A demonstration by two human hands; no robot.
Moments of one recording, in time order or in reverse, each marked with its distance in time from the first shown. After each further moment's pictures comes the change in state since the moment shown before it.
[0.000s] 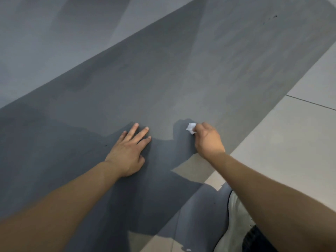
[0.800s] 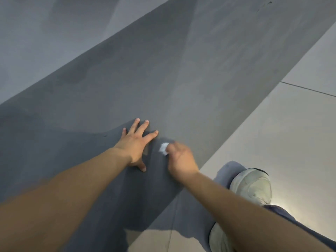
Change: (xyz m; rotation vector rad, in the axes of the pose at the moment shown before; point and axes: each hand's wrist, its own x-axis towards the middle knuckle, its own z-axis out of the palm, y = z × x) left_hand 0.005 0.027 -0.010 0.088 -0.301 -0.063; right_hand -0.093 -0.070 0.039 0.128 -0.097 -0.135
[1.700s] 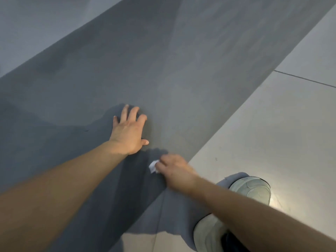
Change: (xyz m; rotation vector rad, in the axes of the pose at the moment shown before) left_hand 0.024 0.039 -0.010 -0.112 0.246 -0.125; right_hand -0.044 0.021 -0.026 -0.007 -0.264 -0.404
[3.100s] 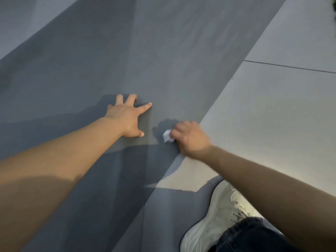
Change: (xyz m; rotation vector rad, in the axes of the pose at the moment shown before) left_hand 0.089 0.075 -0.050 0.280 -0.134 0.132; right_hand -0.023 0.139 -0.071 -0.290 0.169 0.152
